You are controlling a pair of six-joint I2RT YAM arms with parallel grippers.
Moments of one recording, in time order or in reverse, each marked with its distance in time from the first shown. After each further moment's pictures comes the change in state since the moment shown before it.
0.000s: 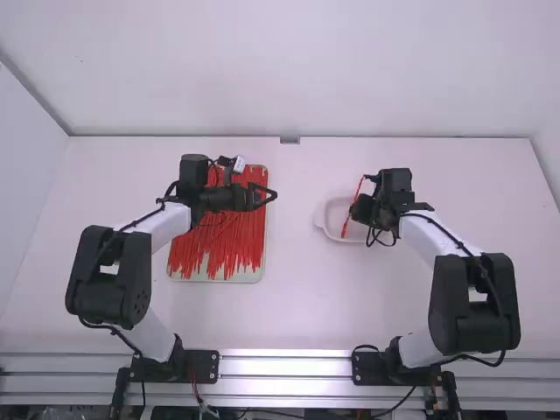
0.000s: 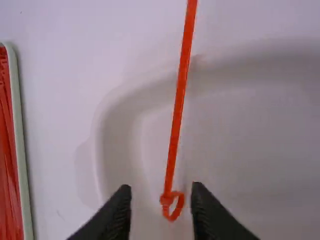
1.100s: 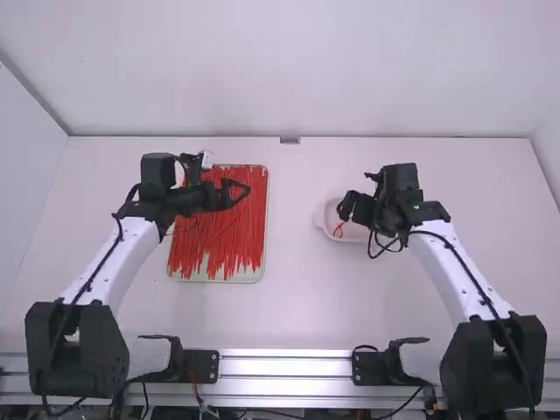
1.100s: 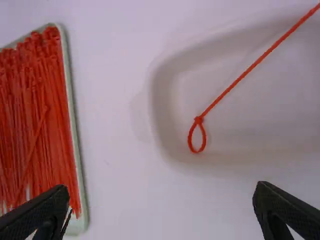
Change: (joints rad) left arm 0.101 -0.362 0.000 -0.406 -0.228 0.052; right arm 0.066 -0.259 0.077 -0.336 0.003 0.045
